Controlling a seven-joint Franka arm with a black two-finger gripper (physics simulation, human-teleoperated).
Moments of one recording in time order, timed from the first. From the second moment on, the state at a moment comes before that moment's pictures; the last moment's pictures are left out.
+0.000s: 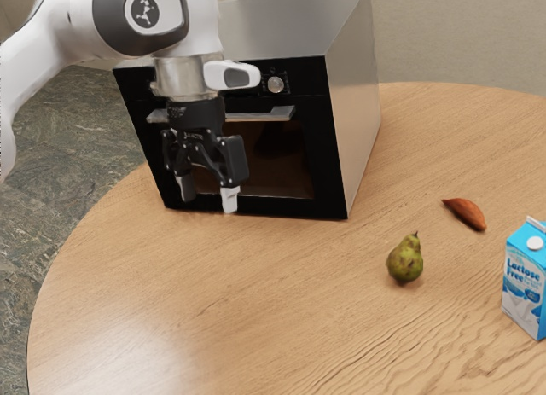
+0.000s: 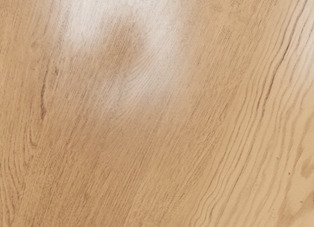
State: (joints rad) arm 0.26 0.26 -0.29 -1.10 -0.03 1.01 0.00
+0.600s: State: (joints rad) arm 0.33 -0.03 0.11 -1.32 -0.15 1.71 0.87
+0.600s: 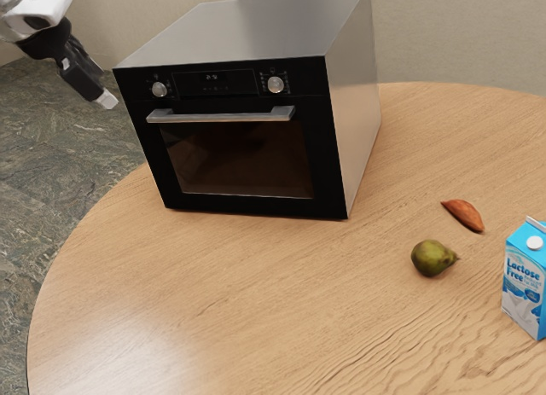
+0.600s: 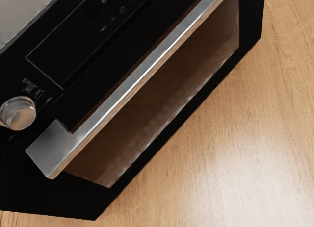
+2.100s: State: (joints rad) arm 0.31 0.23 0.09 -1.26 -0.24 1.94 1.82
